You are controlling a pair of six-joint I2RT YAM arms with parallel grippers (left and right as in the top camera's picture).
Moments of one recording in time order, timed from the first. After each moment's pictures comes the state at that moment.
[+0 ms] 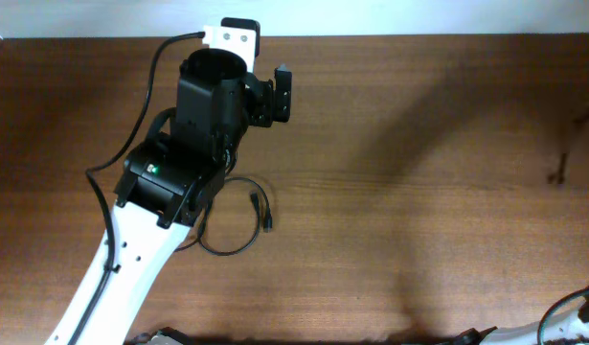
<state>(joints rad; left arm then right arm) -0.46 1.39 1.60 -0.65 -0.27 -0.16 -1.01 1.94 2.08 -1.06 -0.07 0.29</state>
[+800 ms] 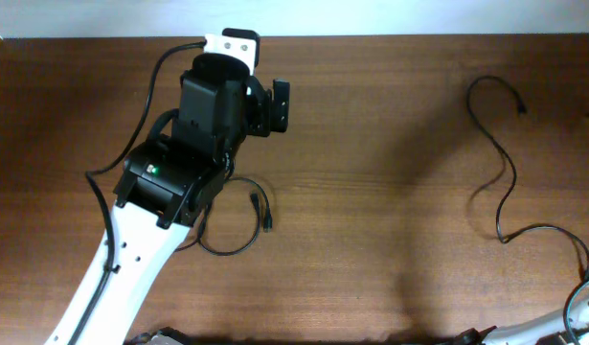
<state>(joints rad) -0.46 1.39 1.60 -0.74 -0.27 -0.18 -1.00 2.07 2.07 -0.99 -0.77 0.13</state>
